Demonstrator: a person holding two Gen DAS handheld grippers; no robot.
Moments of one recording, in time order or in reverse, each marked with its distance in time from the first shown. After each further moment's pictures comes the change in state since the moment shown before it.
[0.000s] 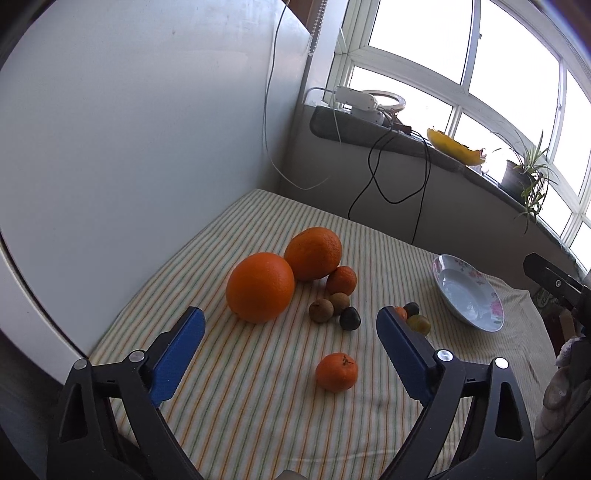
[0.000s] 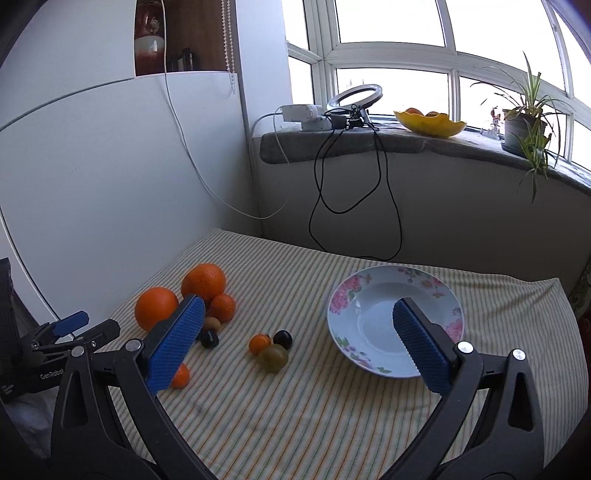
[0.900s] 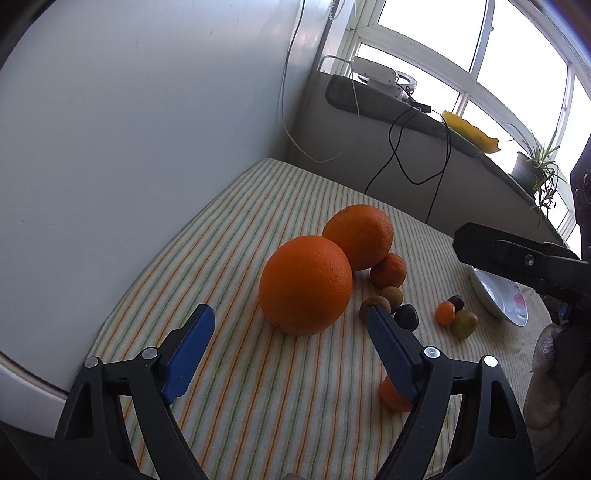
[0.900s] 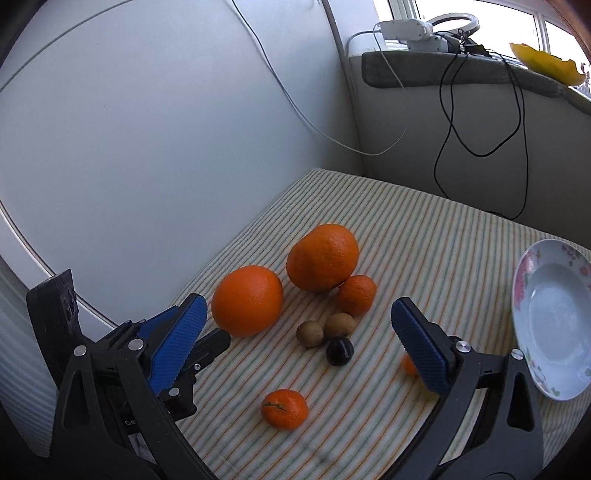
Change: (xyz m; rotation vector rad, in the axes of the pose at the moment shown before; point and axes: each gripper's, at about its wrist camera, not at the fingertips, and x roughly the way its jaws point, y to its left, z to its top) left arm 0.061 0.052 0.000 -0.012 0.098 -0.065; right arm 0.121 0.095 0.001 0.009 0.282 0.321
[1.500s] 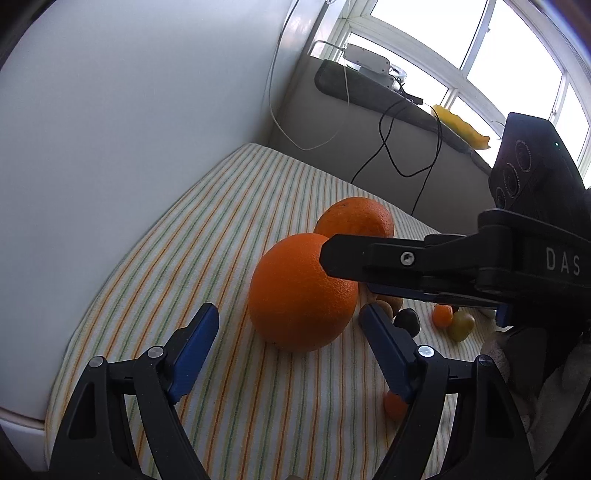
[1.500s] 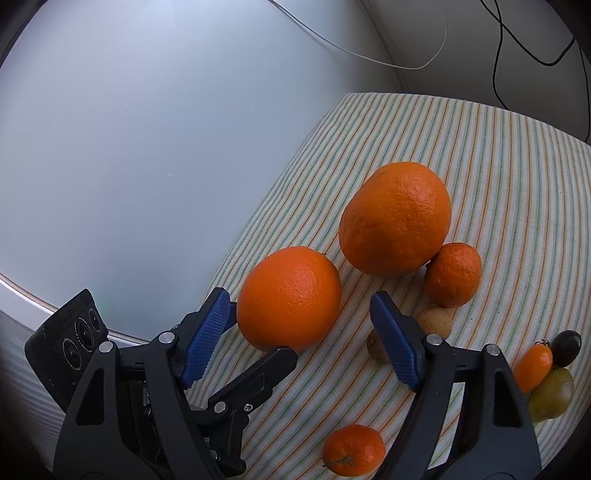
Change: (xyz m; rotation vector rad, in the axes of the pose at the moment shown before) left arm 0.028 0.013 0.006 -0.011 0.049 -0.102; right arm 0.091 0.003 0.005 0.179 0.231 0.203
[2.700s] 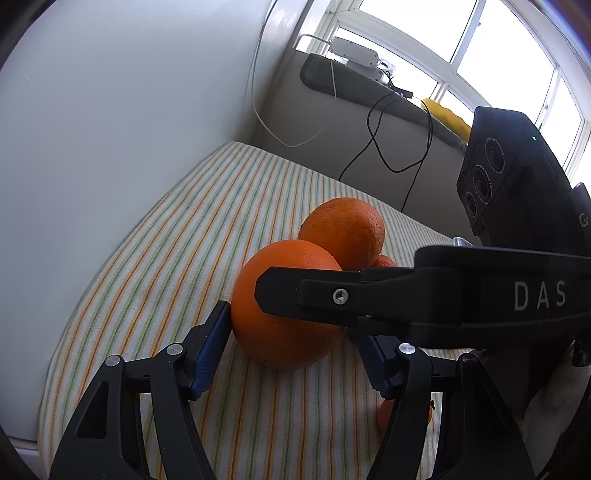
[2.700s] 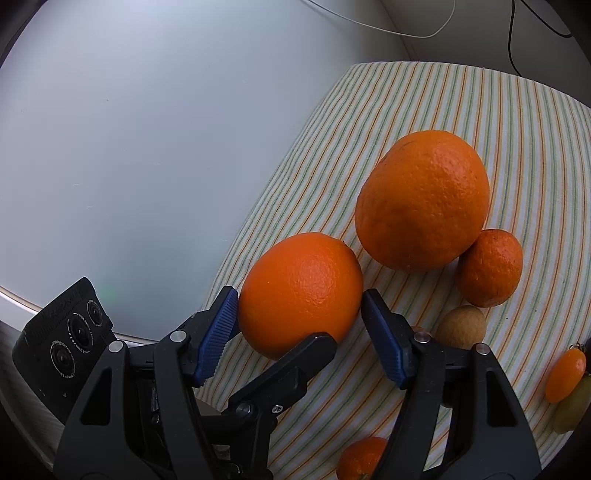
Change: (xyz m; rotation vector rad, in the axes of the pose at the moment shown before) left arm 0.006 -0.008 0.005 0.032 0.016 -0.038; right arm 0.032 -0.013 0.012 0.040 0.076 0.060
